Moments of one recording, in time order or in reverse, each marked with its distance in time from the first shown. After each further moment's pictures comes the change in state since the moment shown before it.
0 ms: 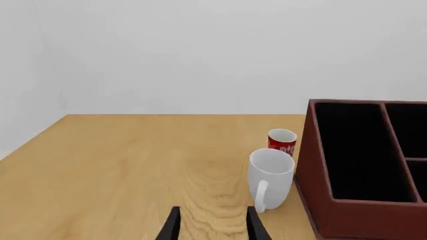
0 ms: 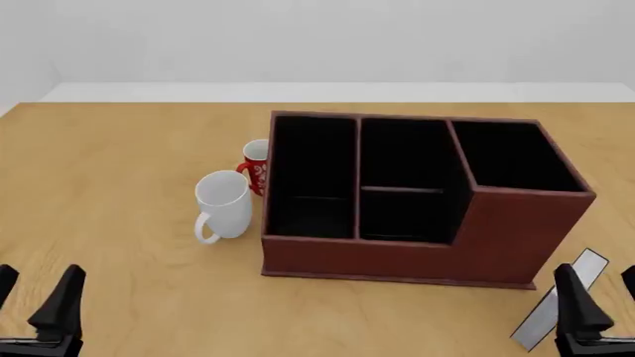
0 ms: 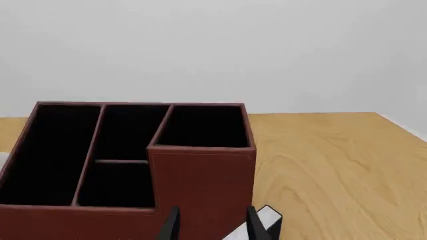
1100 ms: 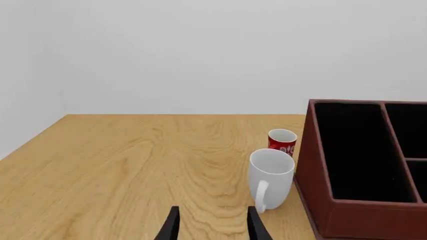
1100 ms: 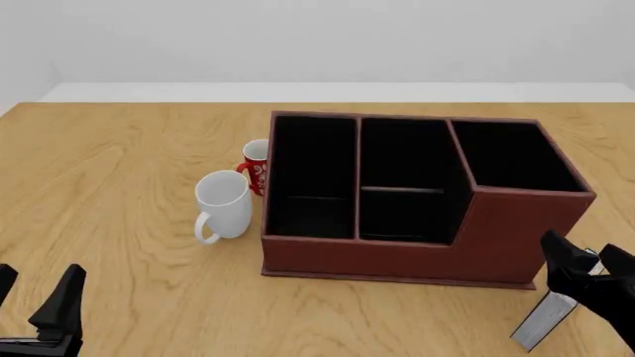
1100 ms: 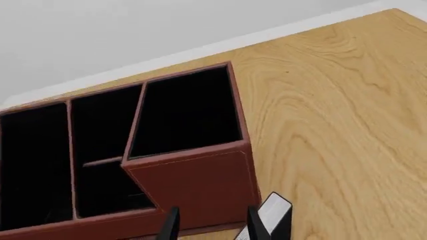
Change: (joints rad) left arm 0.000 0.005 -0.003 -0.001 0.000; right arm -0.038 0.466 -0.228 0.100 0.214
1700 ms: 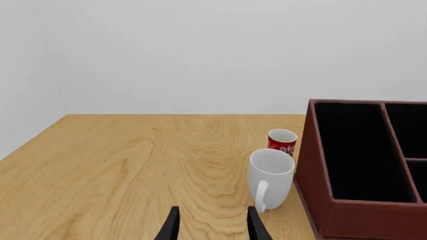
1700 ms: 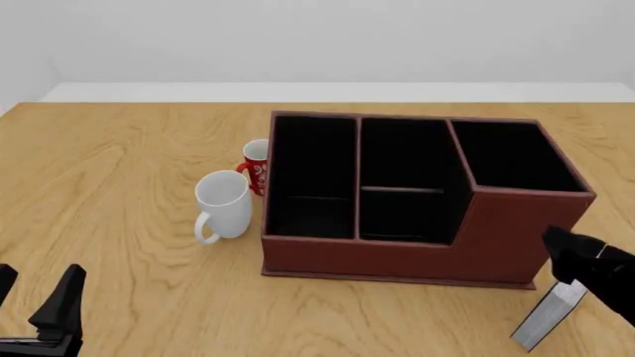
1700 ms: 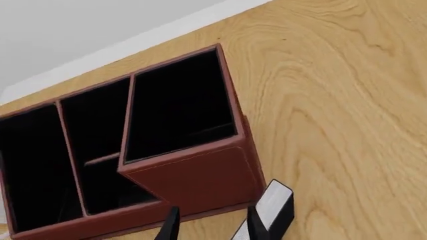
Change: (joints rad) left arm 0.000 0.000 0.000 0.000 0.000; right arm -0.001 0.061 -0.139 0.227 0.094
